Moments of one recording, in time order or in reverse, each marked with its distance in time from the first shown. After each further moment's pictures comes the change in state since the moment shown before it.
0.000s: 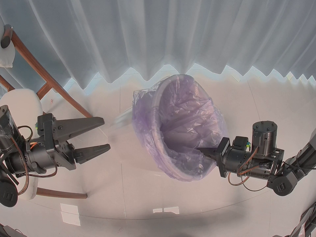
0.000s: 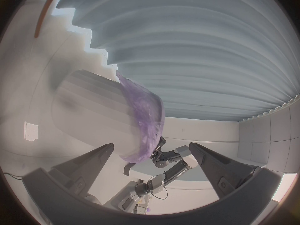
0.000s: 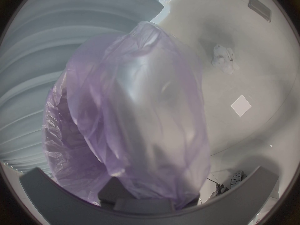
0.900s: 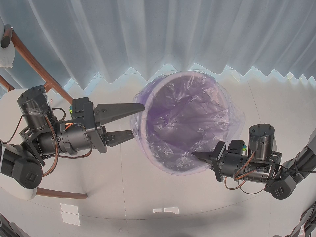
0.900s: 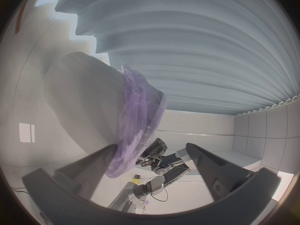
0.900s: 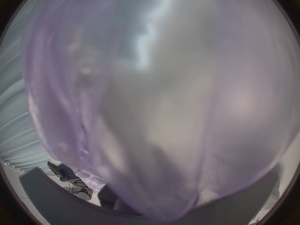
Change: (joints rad) left arm -0.120 0.247 -0.243 -0.014 0.001 0.006; right arm 0.045 0.006 0.007 -0.006 -0.002 0.017
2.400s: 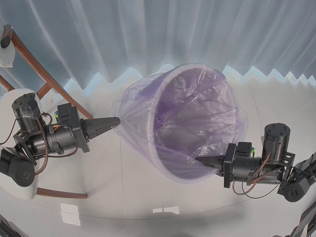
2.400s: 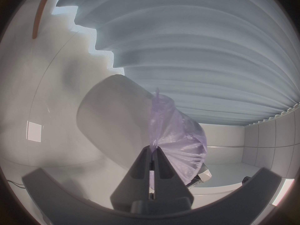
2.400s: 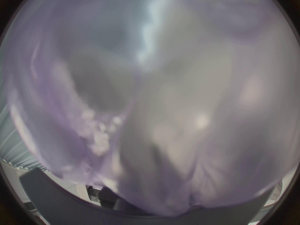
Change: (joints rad) left arm 0.154 -0.011 0.070 0.000 0.008 0.014; right arm -0.002 -0.126 0.077 0.016 0.148 0.056
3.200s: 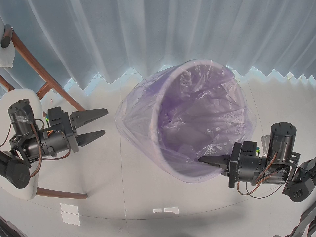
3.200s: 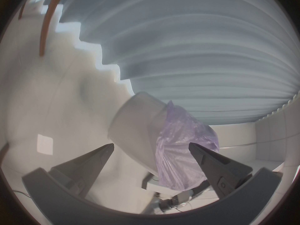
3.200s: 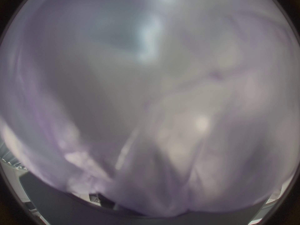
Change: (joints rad) left arm 0.112 -0.027 0.077 -0.003 0.051 0.169; right arm -0.010 -0.055 0.020 0.043 -0.014 -0.004
